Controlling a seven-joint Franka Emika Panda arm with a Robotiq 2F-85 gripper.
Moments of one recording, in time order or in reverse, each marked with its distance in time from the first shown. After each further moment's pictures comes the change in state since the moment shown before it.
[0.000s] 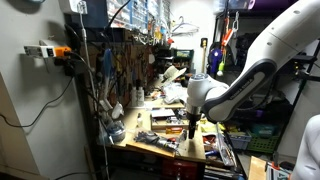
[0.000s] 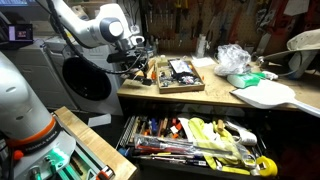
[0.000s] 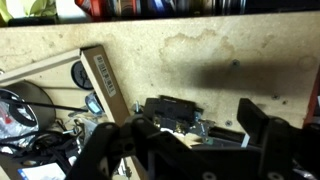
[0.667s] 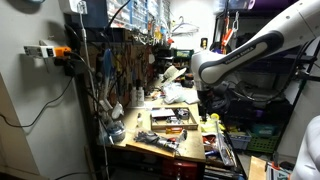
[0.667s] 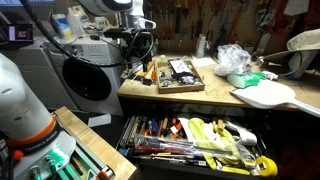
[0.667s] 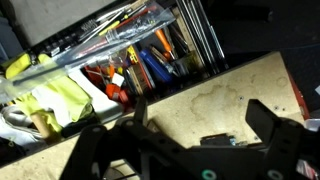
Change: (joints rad) arm -0.052 -0.138 -0.074 0.200 0.189 -0.610 0.034
